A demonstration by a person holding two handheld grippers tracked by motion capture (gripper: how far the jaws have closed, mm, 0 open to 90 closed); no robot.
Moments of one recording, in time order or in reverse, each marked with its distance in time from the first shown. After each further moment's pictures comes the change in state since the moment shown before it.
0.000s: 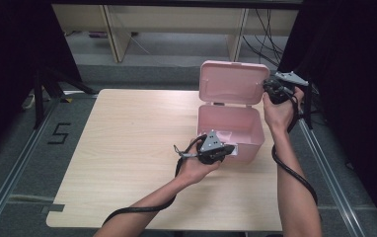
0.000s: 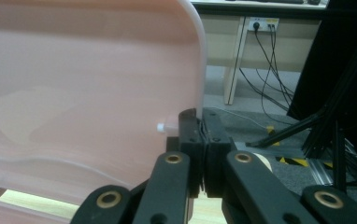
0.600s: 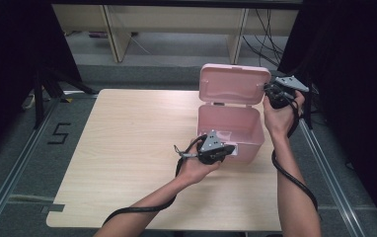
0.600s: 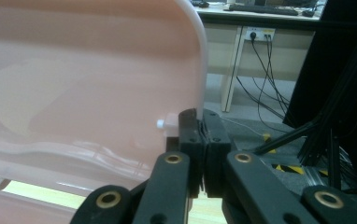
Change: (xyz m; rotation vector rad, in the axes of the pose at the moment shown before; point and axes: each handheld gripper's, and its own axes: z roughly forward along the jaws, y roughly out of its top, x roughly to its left) left arm -0.001 0.000 0.001 -0.001 -0.006 0.000; right arm 0.002 -0.009 -0.011 -0.042 -0.009 -0.040
